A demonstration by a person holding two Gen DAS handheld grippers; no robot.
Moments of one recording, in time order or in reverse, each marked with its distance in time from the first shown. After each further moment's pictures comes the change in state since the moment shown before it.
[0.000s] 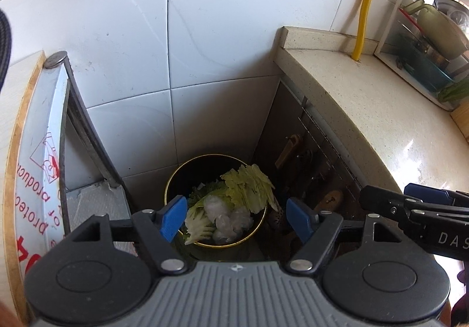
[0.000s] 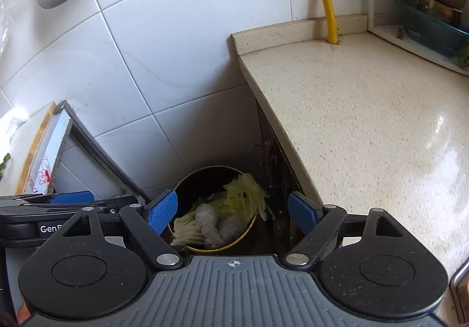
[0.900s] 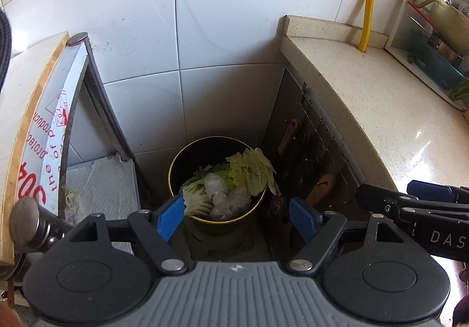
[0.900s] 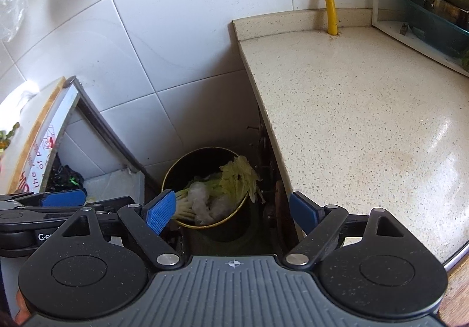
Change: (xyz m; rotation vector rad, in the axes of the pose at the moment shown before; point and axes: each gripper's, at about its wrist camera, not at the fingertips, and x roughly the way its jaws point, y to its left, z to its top) left arm -0.017 -0.046 -0.031 -0.075 0.010 0.111; right arm -0.018 -0.029 -0.011 -0.082 0.056 0.050
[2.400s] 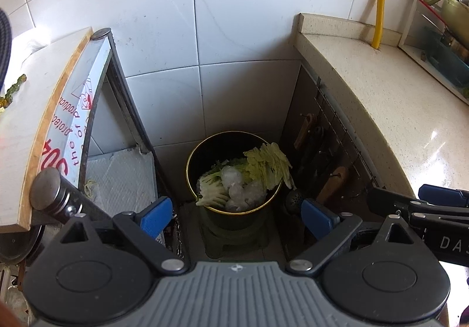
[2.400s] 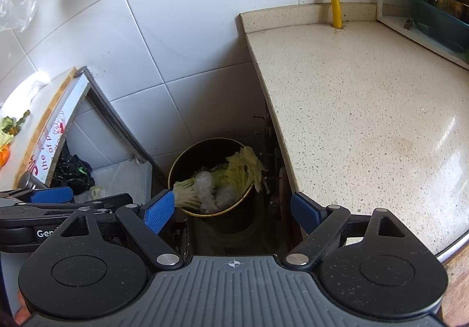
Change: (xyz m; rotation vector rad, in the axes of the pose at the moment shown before) left arm -0.012 -0.004 -0.015 -0.020 -0.008 0.089; right arm -0.007 -0.004 -0.014 -0.010 0.011 0.035
